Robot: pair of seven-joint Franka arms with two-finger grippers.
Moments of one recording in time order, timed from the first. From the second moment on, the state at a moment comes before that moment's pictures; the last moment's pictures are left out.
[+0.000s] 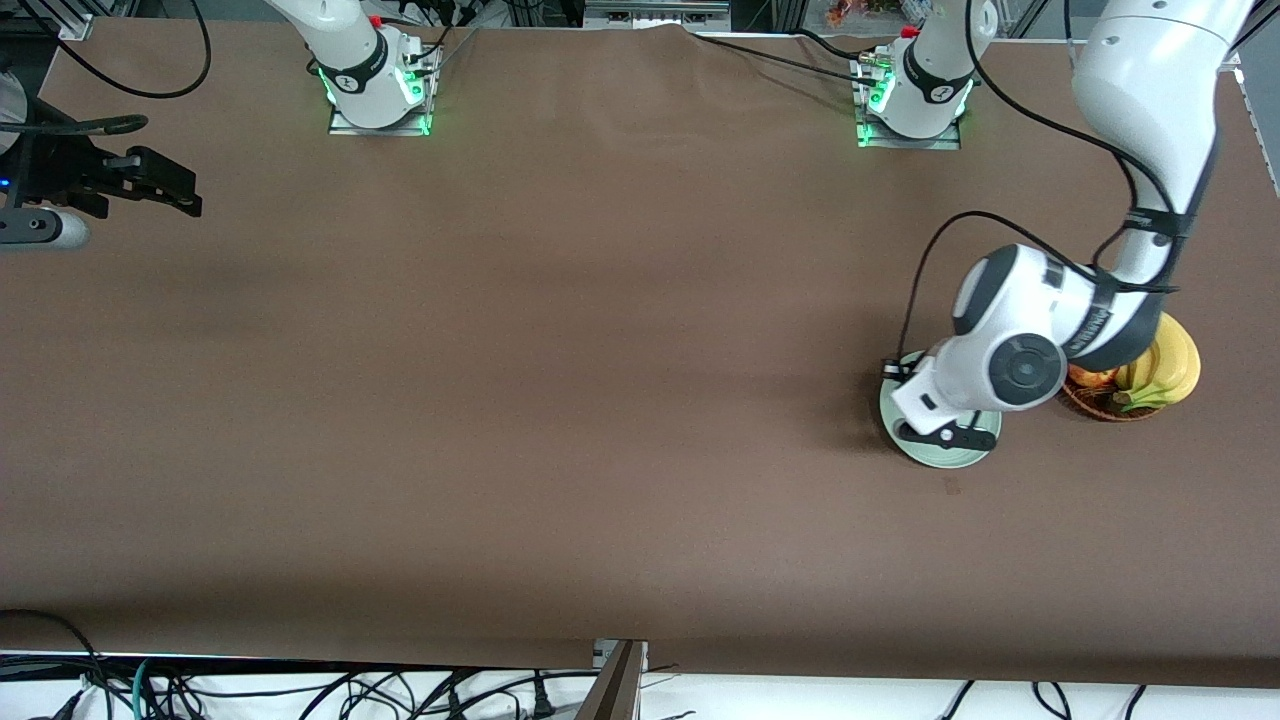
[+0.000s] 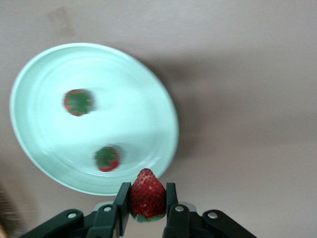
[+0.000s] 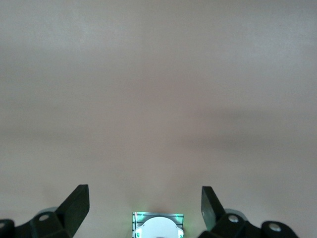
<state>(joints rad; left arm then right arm) 0.23 0.59 -0.47 -1.67 0.27 1.88 -0.20 0.08 0.10 0.00 -1.38 -0.01 1.32 0.04</state>
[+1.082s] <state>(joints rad) 0.29 0.39 -0.48 -1.46 0.18 1.56 -0.17 0.10 0.10 0.00 -1.37 -0.01 1.32 0.04</state>
